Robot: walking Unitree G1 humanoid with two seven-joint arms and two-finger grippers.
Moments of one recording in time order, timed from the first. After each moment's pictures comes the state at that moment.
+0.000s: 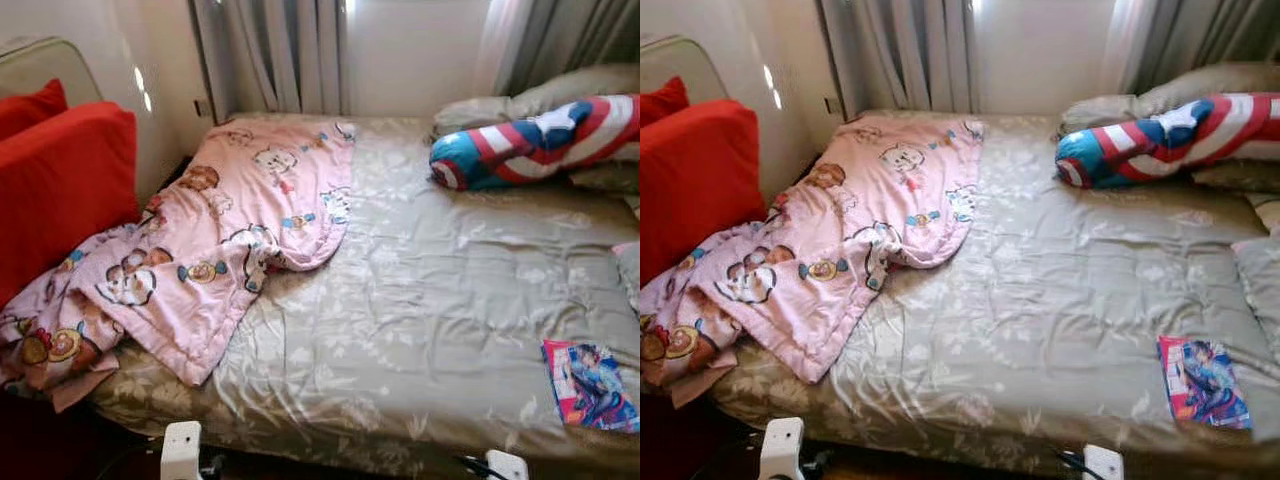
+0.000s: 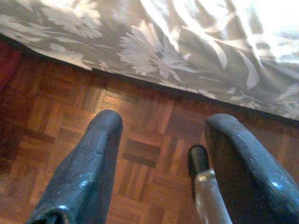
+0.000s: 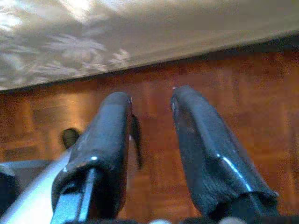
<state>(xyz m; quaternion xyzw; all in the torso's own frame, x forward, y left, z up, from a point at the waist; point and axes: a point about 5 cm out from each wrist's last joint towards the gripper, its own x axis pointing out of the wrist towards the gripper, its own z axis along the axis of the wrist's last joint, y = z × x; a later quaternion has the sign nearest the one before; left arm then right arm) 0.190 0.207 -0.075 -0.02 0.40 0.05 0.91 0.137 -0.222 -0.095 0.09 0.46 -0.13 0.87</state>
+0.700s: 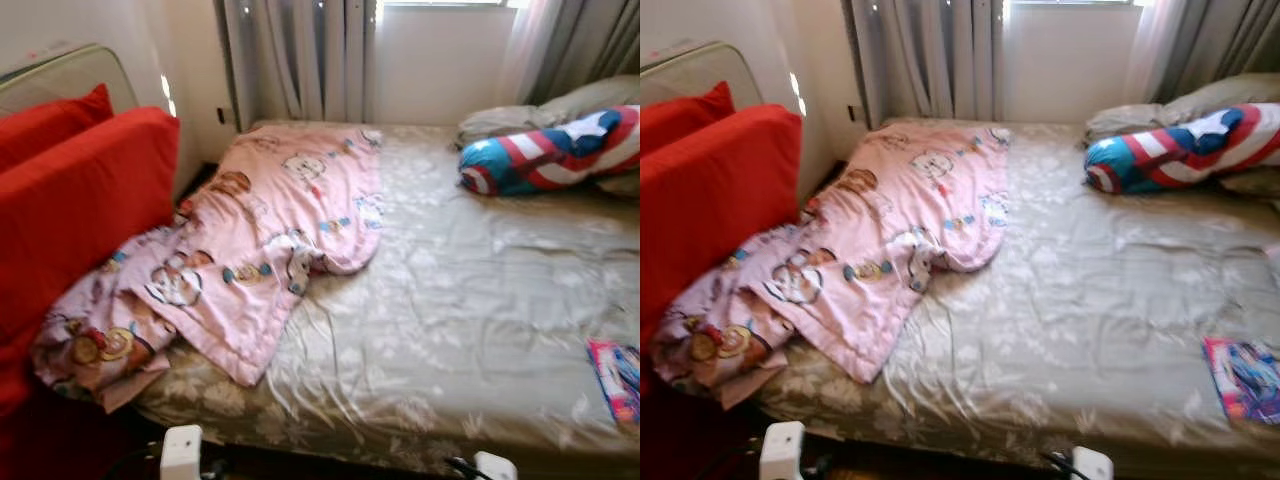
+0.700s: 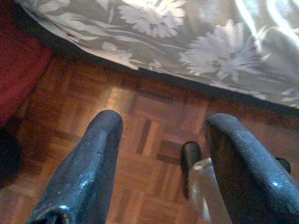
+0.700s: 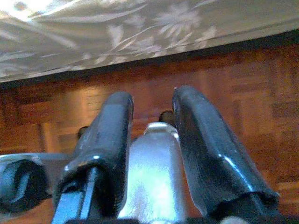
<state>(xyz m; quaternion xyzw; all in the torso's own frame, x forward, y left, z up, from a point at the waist) 0.184 0.218 -0.075 -0.02 0.41 0.07 0.91 0.148 -0.182 -0.098 0.12 0.46 -0.10 0.87</state>
